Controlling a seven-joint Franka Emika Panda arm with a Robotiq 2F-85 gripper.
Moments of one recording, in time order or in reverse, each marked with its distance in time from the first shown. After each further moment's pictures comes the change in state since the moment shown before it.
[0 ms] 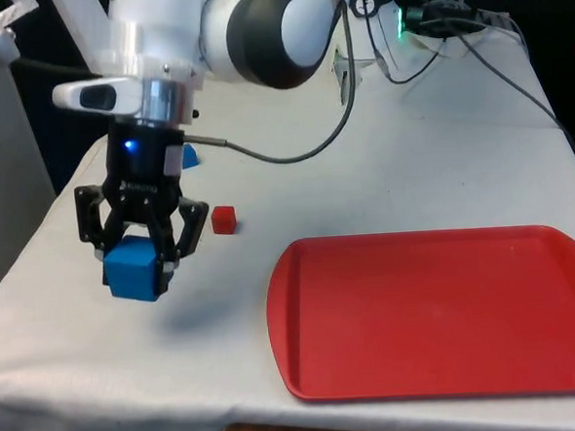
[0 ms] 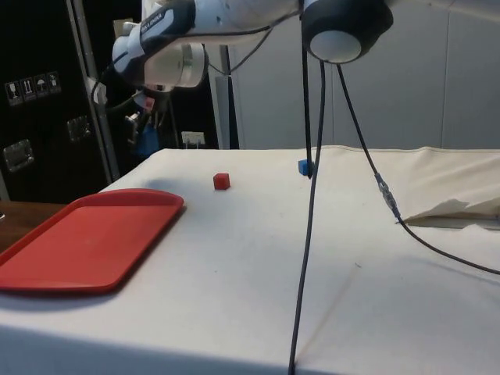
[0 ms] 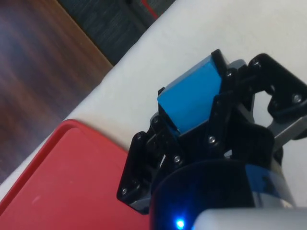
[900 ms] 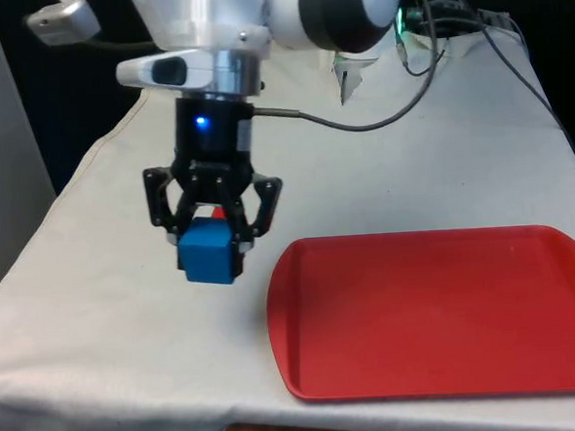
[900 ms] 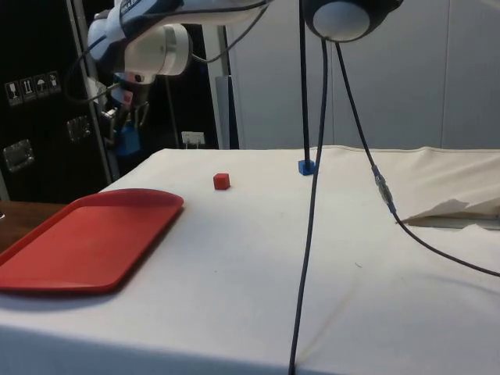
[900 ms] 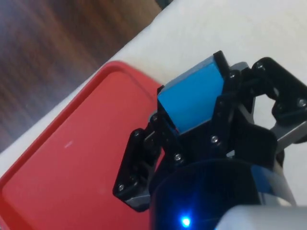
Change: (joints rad) arm 0.149 -0.096 -0.015 -0.117 -0.051 -0.048 0.072
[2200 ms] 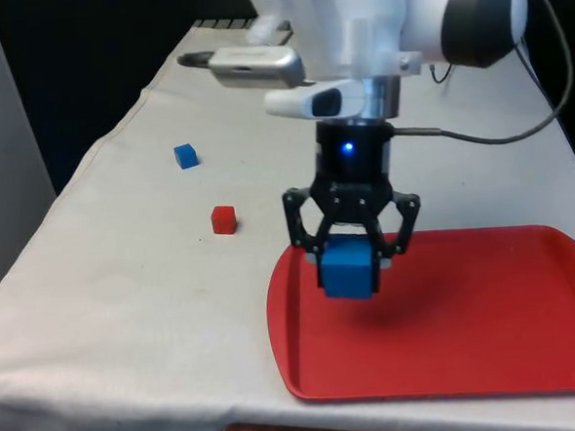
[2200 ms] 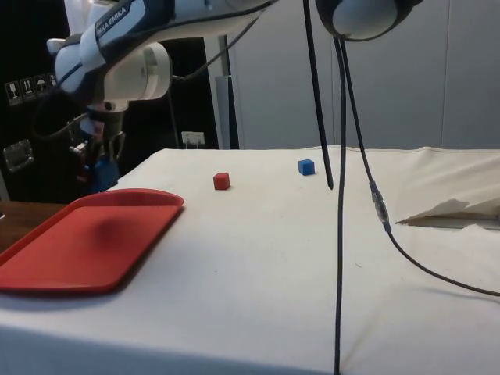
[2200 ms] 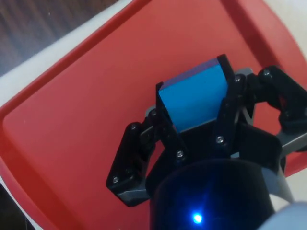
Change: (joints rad) arm 0.196 -0.021 0.038 -0.098 -0.079 0.018 0.145
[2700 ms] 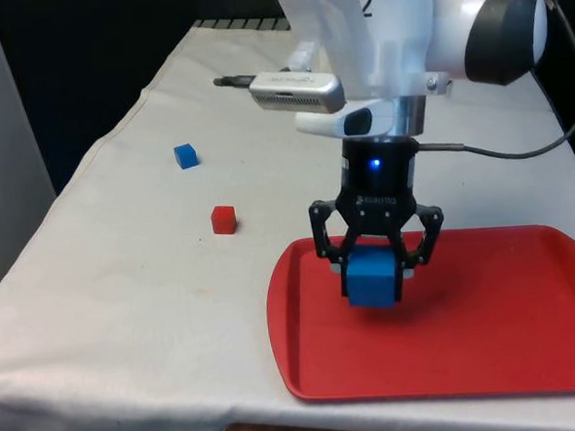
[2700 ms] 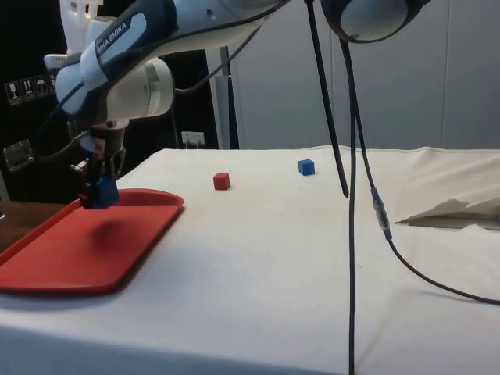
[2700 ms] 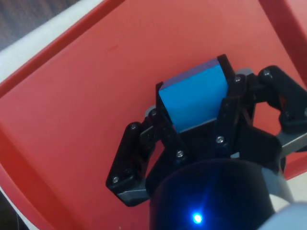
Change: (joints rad) arm 0.038 0.000 0.034 -0.048 -0.013 0.049 0.001
